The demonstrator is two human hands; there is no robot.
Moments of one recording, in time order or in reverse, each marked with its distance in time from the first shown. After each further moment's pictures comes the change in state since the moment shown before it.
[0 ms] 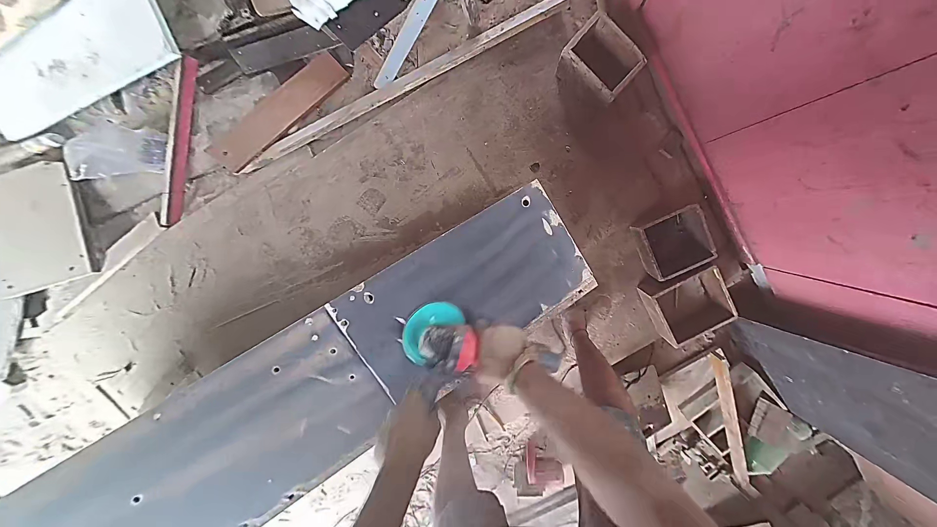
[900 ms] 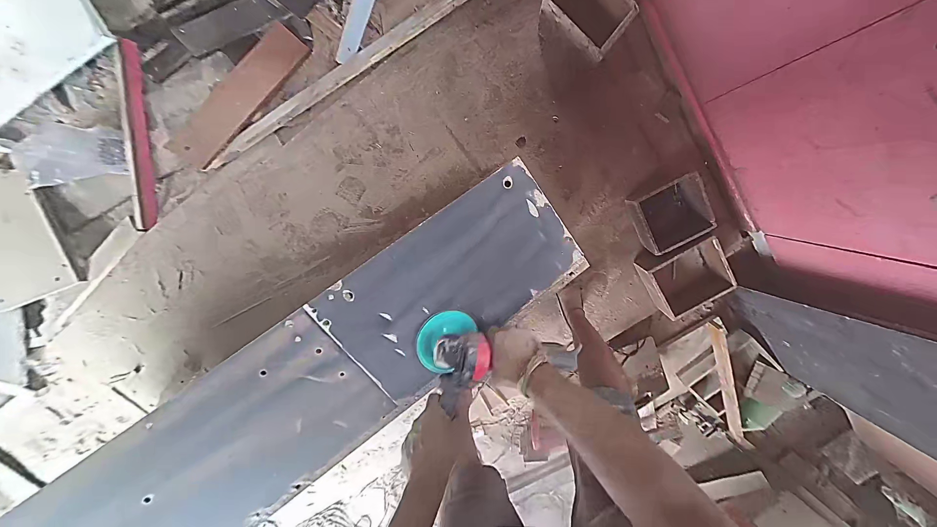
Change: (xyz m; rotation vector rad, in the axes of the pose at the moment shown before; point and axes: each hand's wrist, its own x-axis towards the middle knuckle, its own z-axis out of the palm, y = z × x) left_hand -0.030 0.034 0.034 -0.047 -0.089 -0.144; right_hand -0.051 0.053 0.018 -0.057 0.280 -0.275
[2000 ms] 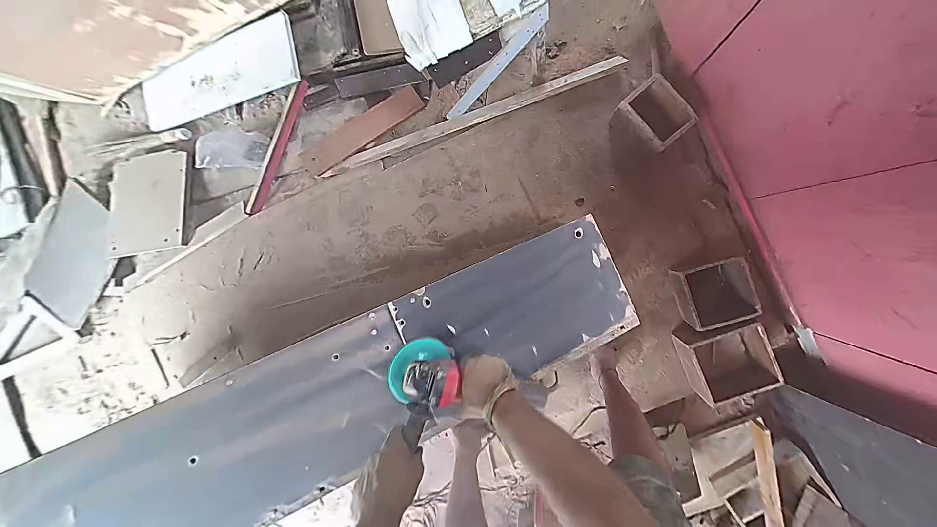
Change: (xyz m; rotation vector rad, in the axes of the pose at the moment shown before) left_hand 0.040 -0.129 -0.040 -0.160 0.082 -0.078; right_hand 0.057 -0.175 -0.040 -0.046 -0.372 0.161
